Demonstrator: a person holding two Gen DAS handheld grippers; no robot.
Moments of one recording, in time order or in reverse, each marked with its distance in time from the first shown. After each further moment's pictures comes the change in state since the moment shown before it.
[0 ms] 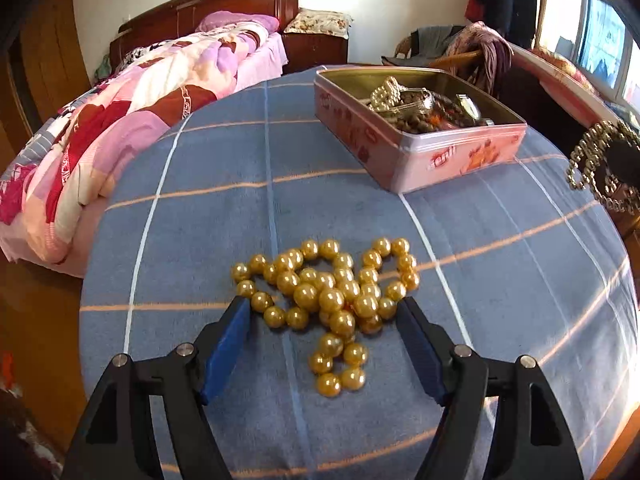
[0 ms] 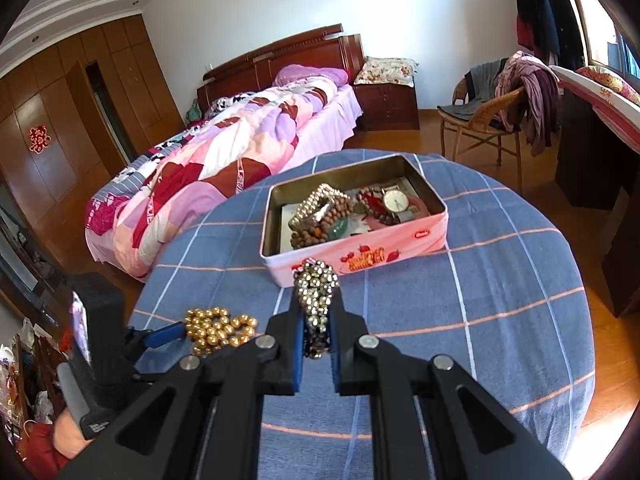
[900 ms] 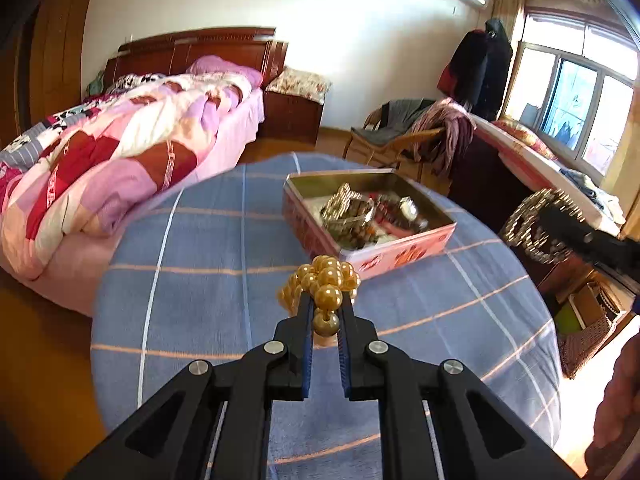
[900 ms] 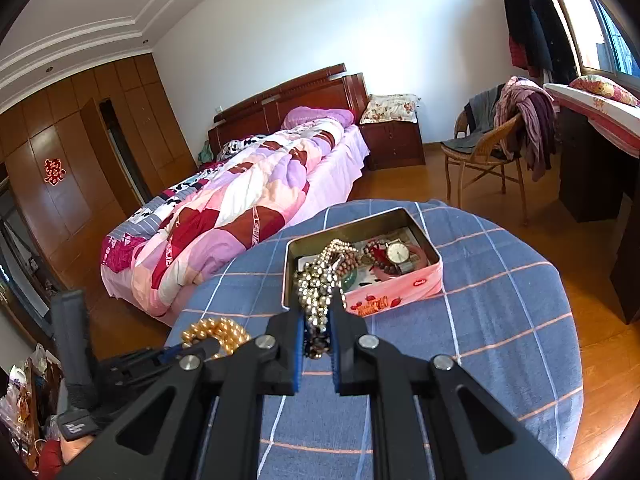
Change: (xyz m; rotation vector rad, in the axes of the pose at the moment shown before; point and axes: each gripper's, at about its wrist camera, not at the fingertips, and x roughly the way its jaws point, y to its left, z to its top) left arm -0.076 0.005 0.025 -0.075 -0.239 -0.183; right arm -0.038 -0.003 0.017 0.026 -0.151 0.047
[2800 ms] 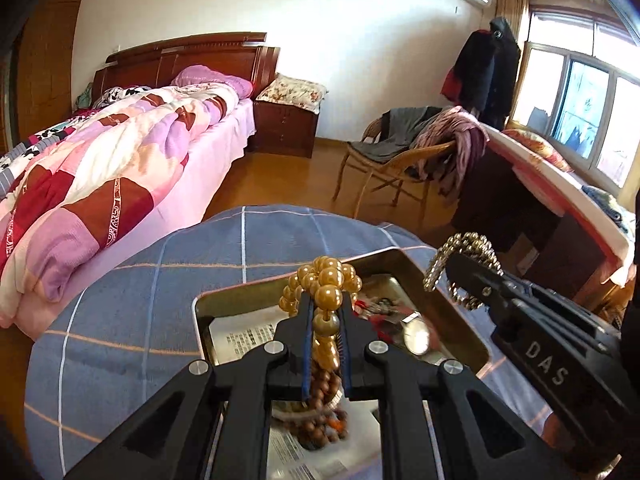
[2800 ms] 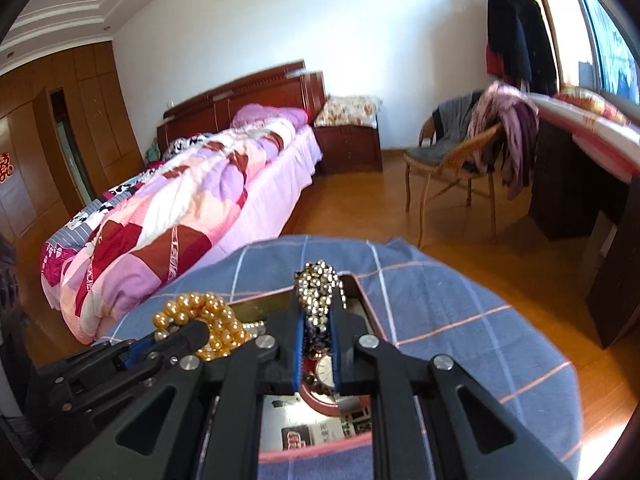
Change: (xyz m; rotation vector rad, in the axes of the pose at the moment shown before) left arm 0.144 -0.048 0.094 0.013 -0.020 0.038; right arm 0.145 -0.071 0.061 0.003 0.035 -0.179
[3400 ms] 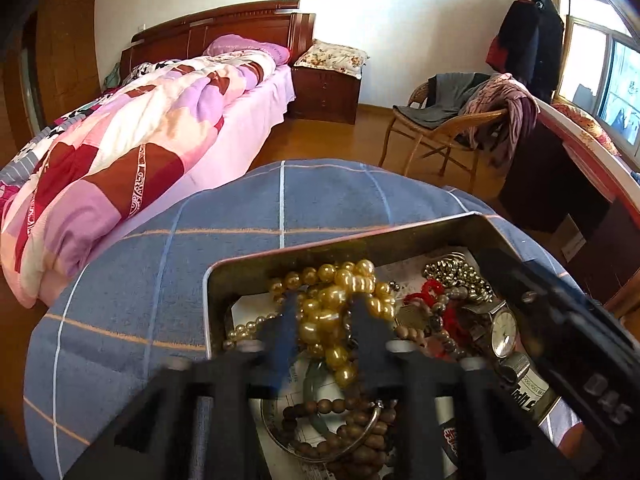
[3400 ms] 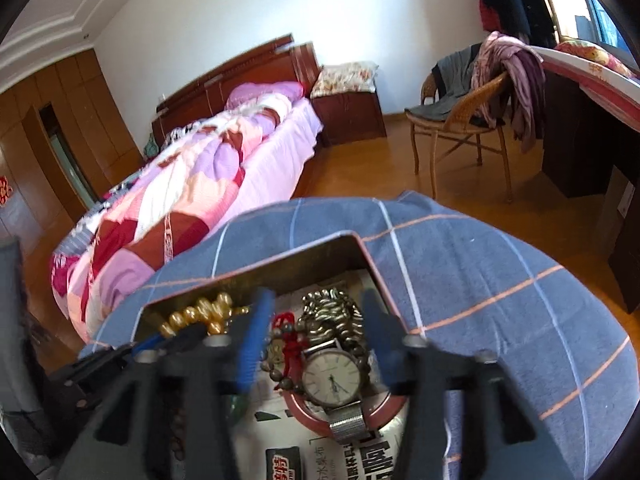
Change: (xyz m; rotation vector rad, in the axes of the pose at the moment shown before) left arm 0.041 0.007 -0.010 -0.028 0.123 0.160; right arm 0.028 -0.019 -0.008 0.083 0.023 0.054
